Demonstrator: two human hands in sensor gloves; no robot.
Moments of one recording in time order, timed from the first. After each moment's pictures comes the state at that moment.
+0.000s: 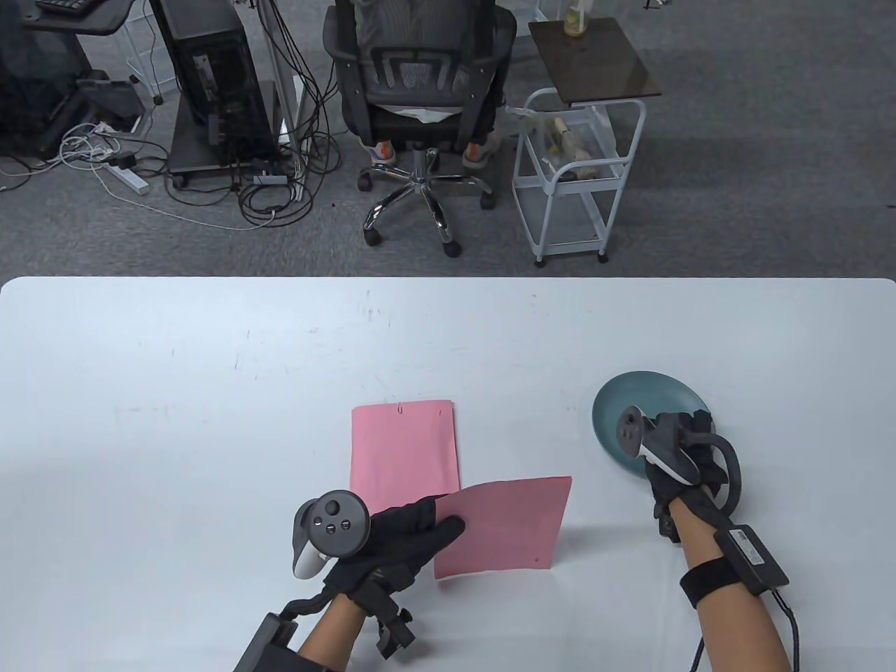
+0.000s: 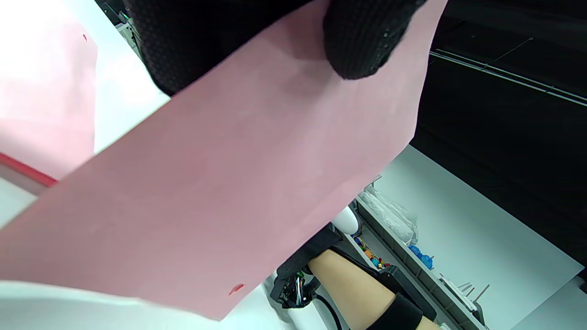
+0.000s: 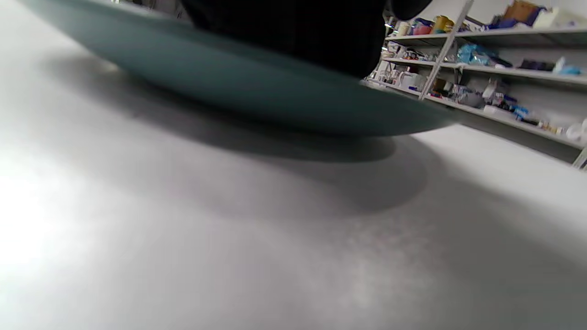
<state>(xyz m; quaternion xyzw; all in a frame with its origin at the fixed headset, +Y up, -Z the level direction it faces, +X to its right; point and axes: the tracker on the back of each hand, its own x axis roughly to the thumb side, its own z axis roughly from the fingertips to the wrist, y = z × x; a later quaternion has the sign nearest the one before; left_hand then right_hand) -0.114 -0.738 -0.264 -0.06 -0.29 0.51 0.81 0.267 -0.755 -0.397 0.07 -0.07 -0.98 0.18</state>
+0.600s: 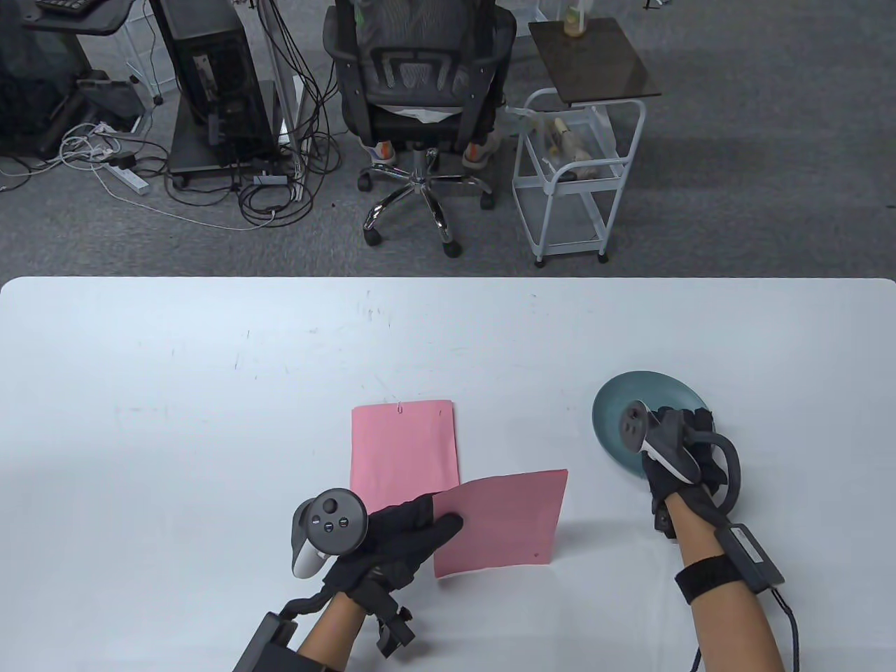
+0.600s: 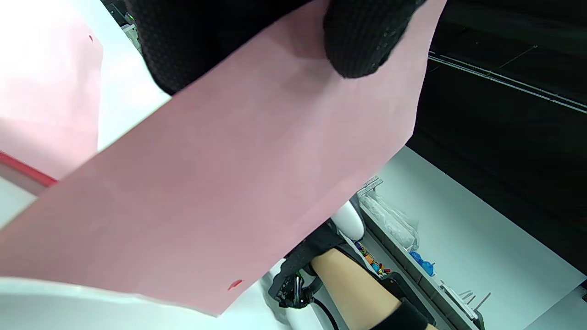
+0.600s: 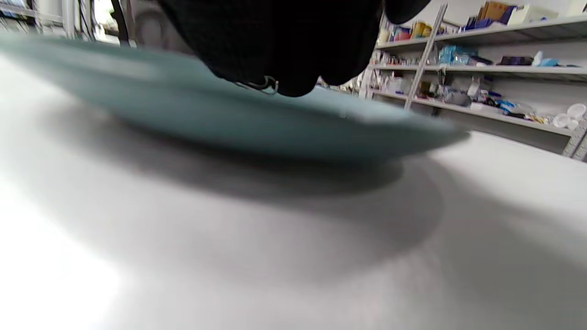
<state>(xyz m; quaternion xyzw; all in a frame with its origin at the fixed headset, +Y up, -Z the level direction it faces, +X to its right) -0.115 -0.738 -0.265 -0.06 -0.28 0.52 0.81 0.269 -0.730 -0.388 0.09 -0.02 -0.99 0.09</state>
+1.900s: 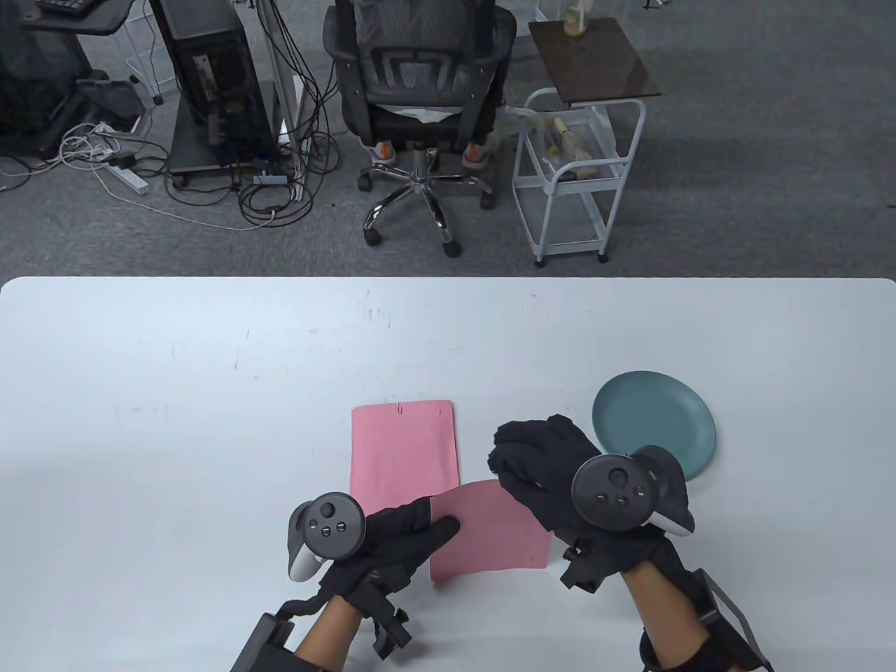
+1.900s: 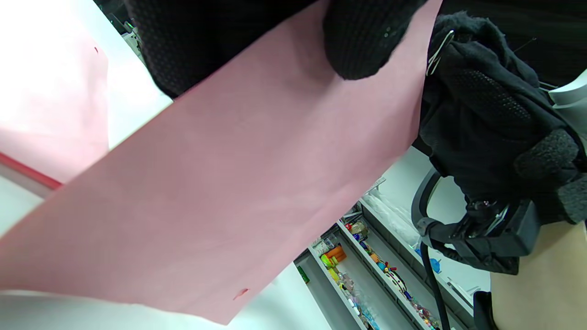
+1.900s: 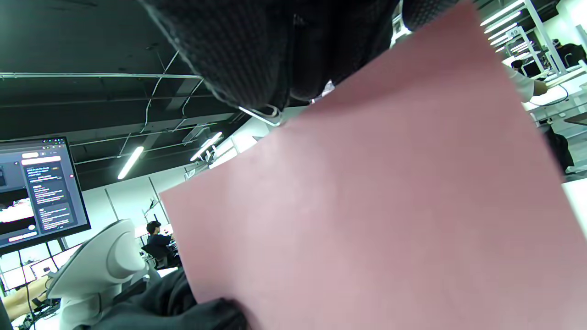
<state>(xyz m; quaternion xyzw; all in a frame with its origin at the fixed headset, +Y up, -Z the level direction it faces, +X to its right) -0.119 -0.739 -0.262 -0.05 -0.28 0.50 0.82 0.138 -0.593 -0.272 -0.32 0.05 -0.91 -0.25</state>
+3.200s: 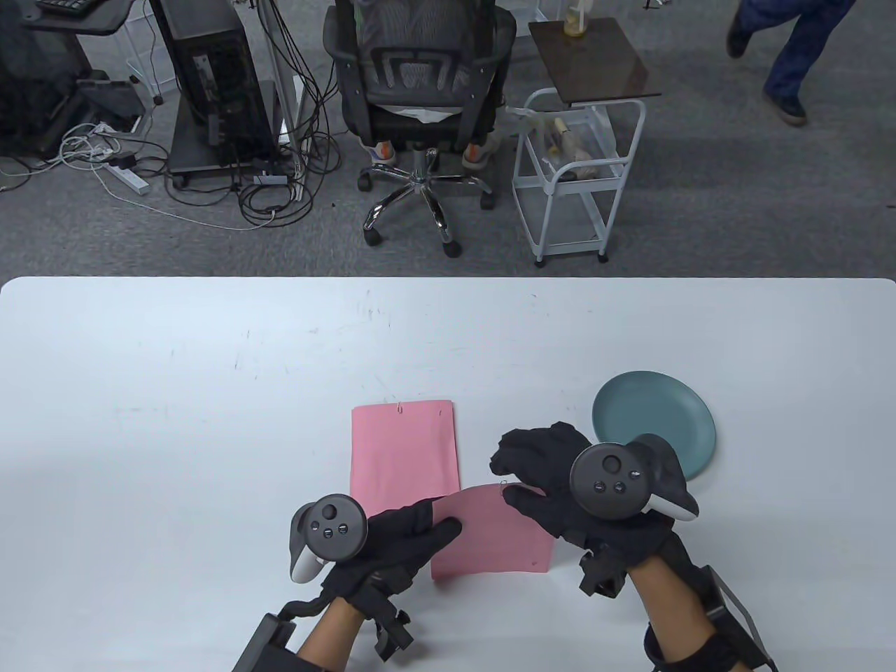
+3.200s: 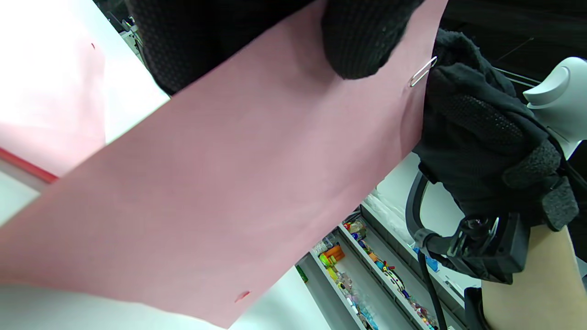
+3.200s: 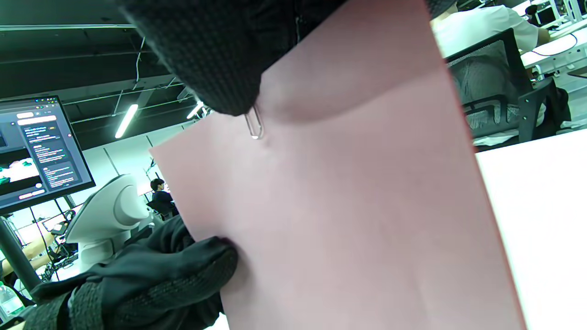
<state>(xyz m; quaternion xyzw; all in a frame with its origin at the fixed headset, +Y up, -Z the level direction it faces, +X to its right) -0.117 -0.741 -0.261 -0.05 -0.28 0.50 0.82 0.141 -0.602 -0.279 -0.34 -0.03 -0.91 -0.22</state>
